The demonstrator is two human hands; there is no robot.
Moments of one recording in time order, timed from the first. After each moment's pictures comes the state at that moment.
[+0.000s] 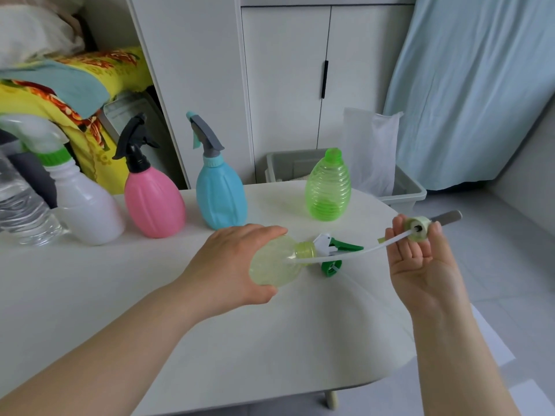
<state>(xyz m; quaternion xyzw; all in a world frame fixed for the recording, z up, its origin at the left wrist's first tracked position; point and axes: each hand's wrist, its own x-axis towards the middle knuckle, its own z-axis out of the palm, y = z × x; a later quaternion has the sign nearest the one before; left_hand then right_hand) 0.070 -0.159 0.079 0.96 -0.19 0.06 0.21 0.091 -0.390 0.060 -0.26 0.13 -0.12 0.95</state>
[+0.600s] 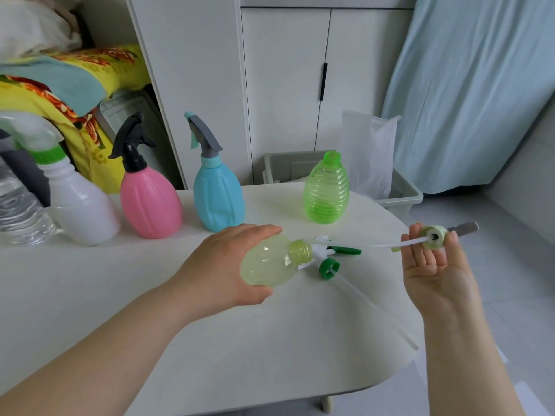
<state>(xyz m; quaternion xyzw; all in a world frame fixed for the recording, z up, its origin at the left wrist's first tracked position) 0.070 -0.154 0.082 0.94 -0.19 0.04 0.27 0.095 -0.408 0.056 -0.23 0.17 -0.15 0.95</state>
